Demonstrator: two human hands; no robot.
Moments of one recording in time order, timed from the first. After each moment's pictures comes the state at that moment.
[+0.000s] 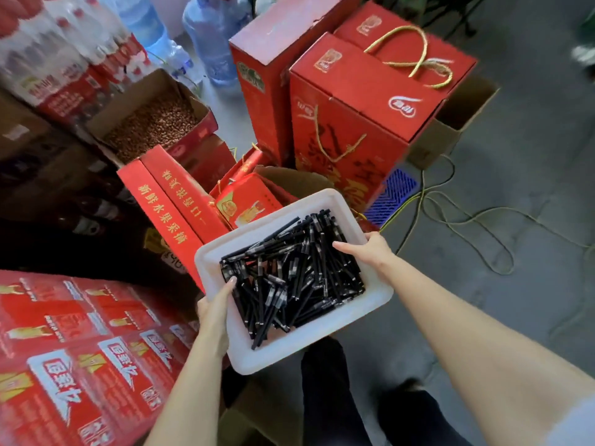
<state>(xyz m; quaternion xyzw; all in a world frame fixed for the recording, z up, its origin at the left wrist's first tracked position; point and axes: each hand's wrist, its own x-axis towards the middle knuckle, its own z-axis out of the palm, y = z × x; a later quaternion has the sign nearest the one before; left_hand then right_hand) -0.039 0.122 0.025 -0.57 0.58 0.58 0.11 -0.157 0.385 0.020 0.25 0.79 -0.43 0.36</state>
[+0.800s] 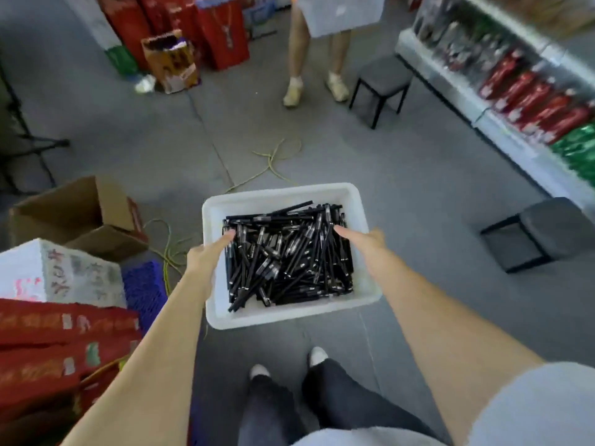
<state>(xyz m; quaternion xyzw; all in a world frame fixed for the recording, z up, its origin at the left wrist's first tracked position) 0.032 0.844 0.141 -0.03 0.79 0.43 0.43 0.269 0.986 0.124 0.68 0.37 -0.62 -0.14</state>
